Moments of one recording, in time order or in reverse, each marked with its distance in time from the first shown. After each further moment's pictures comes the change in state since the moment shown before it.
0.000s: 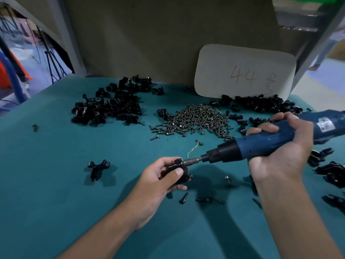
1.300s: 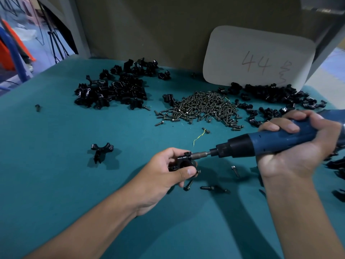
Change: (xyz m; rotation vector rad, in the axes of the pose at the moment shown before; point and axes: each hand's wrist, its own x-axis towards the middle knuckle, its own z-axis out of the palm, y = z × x) left_hand -0.003 0.000 -0.004 0.189 -0.094 -0.076; right_hand -0.153 0.061 -0.123 -0.038 -0.007 0.051
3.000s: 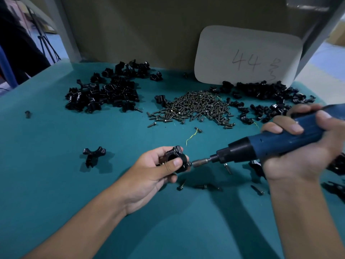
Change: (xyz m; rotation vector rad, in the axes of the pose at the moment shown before) left_hand 0.001 0.011 0.002 -0.280 -0.036 -0.029; right_hand 0.140 -0.063 0.110 0.022 -0.184 -0.157
